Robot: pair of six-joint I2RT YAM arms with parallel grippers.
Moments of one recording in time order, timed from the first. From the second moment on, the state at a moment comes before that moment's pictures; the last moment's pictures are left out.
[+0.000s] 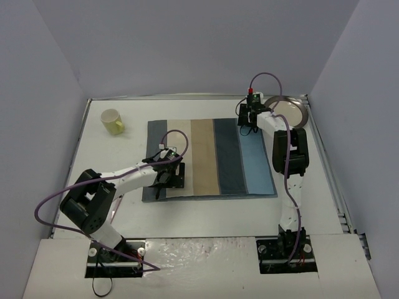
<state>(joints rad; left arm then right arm) -0.65 1.60 0.88 -0.48 -0.23 -0.59 0.16 2.33 1.78 -0.30 0.19 0.22</state>
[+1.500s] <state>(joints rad) -0.39 1.86 1.52 -0.59 -0.24 -0.40 0.16 1.19 0.61 -0.23 -0.04 0.55</state>
